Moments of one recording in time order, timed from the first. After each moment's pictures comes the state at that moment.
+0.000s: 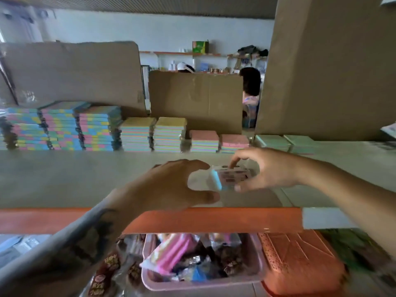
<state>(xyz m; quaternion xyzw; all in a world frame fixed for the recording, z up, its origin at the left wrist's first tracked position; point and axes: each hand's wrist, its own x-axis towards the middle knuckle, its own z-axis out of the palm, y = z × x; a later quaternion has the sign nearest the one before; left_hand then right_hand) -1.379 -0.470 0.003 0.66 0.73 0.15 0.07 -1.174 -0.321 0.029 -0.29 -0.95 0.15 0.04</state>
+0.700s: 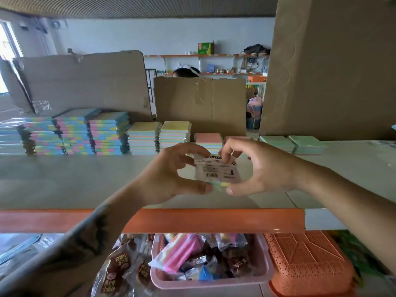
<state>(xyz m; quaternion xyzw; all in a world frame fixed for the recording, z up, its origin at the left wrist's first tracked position) -1.396 -0.471 0.003 0.64 0.58 0.46 0.19 -1.178 -0.346 0.035 -0.18 -0.95 0.19 0.16</state>
